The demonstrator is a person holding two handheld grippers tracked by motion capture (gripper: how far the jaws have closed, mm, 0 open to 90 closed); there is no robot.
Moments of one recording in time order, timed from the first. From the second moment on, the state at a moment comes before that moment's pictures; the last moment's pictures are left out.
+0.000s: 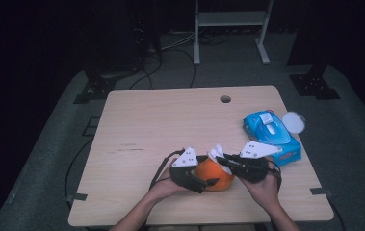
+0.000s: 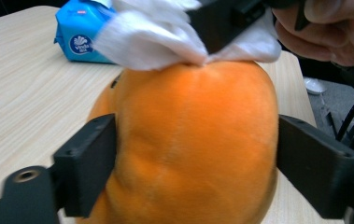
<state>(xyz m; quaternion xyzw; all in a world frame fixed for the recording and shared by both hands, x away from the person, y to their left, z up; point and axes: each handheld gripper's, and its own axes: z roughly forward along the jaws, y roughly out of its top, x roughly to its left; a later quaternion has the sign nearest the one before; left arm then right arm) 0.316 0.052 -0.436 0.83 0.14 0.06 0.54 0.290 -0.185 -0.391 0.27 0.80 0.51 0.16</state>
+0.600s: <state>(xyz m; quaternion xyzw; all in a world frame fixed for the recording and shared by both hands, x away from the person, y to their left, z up) 0.301 0.039 -0.436 0.85 0.11 0.09 0.51 0.281 -0.168 -0.387 0.25 0.81 0.50 0.18</state>
